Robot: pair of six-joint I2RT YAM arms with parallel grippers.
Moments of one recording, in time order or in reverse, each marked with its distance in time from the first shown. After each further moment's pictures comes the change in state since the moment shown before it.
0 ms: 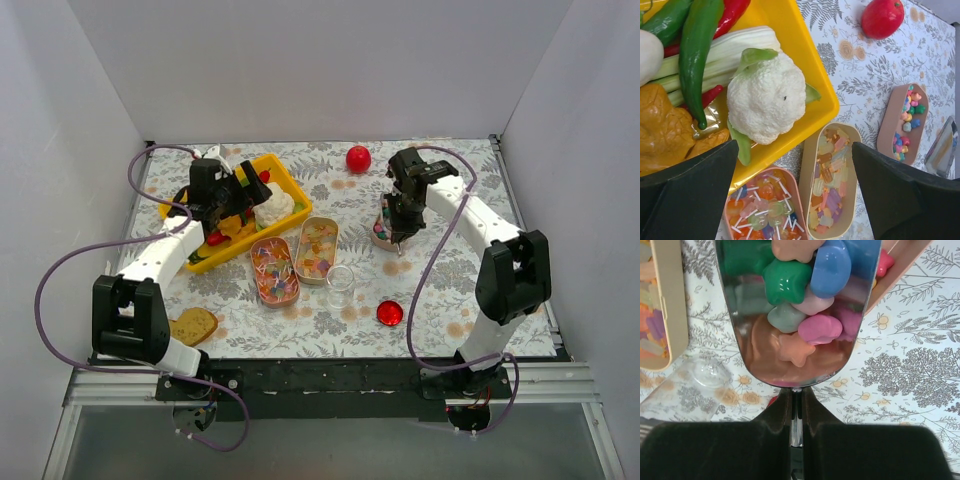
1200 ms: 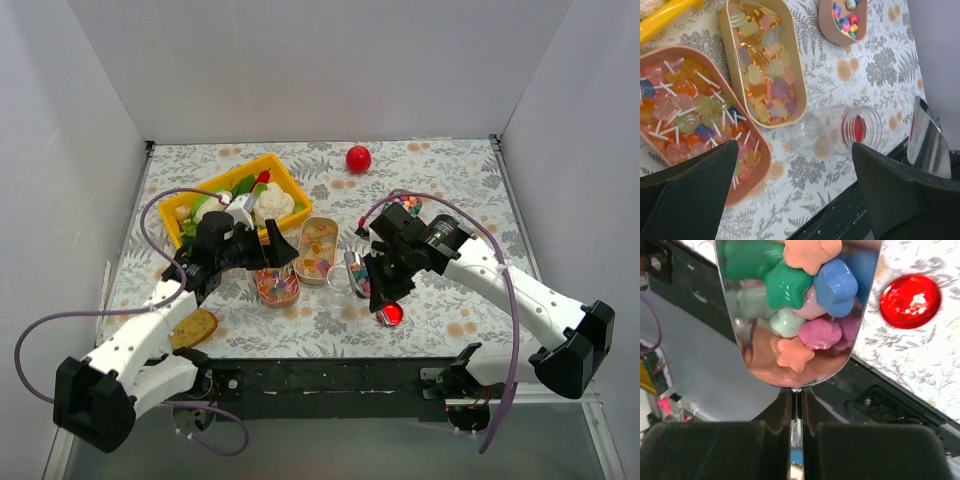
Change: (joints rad) left arm -0.249 -0.431 -0.331 -0.082 0.148 -0.007; right arm 0.428 -0.481 -0.258 -0.146 -0.237 0.154
